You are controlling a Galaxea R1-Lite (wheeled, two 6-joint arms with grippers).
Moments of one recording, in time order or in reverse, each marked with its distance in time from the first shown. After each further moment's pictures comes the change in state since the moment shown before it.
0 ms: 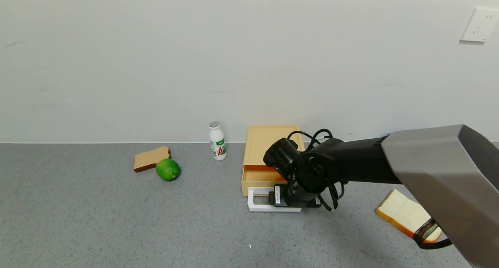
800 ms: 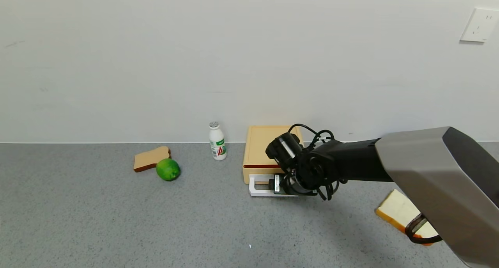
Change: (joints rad) left arm 0.000 0.000 0.000 0.000 0.000 0.000; right arm -0.039 0.035 -0.011 -0.174 -0.086 -0.052
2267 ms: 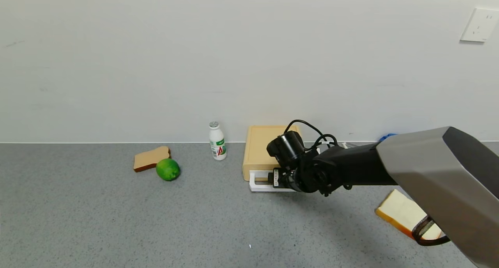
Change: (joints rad) left arm 0.000 0.000 0.000 0.000 0.000 0.000; right arm -0.001 -0.026 0.097 -0.231 -0.102 -0.074
